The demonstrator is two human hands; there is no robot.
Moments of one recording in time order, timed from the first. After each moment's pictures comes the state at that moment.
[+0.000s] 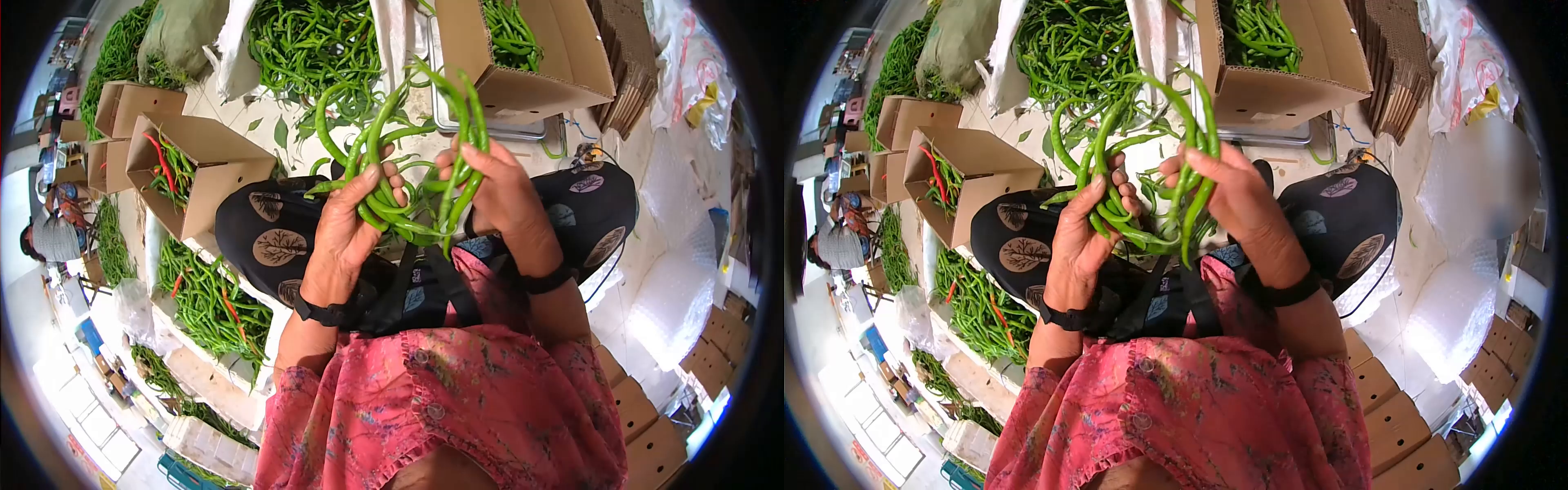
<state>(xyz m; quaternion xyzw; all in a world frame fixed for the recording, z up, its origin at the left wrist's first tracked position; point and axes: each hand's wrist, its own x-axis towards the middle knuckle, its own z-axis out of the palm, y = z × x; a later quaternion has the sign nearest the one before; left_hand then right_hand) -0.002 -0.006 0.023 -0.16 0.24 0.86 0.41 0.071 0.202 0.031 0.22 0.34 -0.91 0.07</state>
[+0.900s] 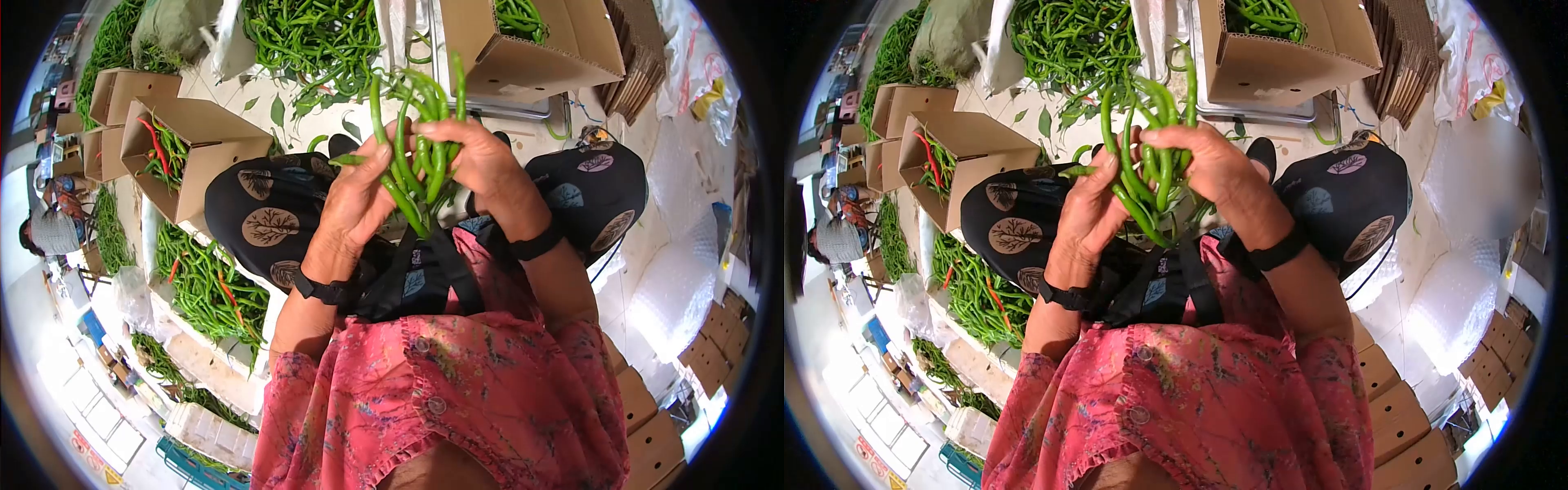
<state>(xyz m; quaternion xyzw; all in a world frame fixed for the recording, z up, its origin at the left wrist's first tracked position) 0.009 0.007 0.017 -0.09 0.31 0.84 0.44 0.047 0.187 0.003 0.18 0.32 -0.92 0.14</state>
